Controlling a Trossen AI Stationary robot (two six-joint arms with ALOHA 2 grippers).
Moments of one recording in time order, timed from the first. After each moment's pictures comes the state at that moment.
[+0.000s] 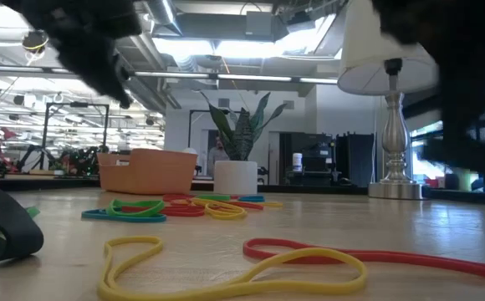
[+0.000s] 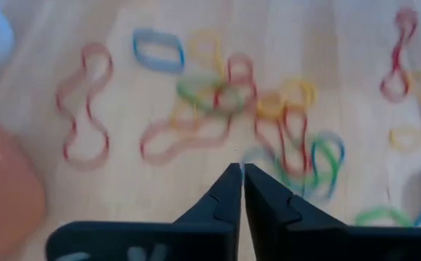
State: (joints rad) left arm -0.18 1.04 0.65 -0.42 -0.16 -0.32; right arm 0.65 1.86 1.37 -0.95 0.34 1.74
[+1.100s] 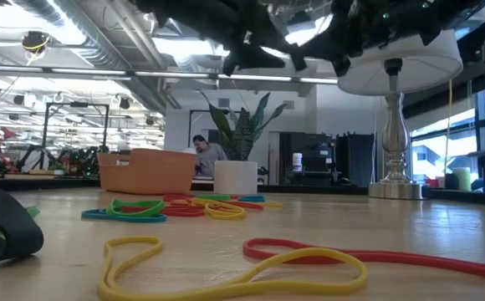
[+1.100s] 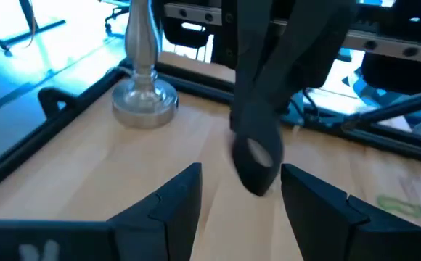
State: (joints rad) left arm 0.12 1.62 1.16 0.11 -0.06 -0.22; right arm -0.22 1.11 0.69 0.20 -0.13 0.09
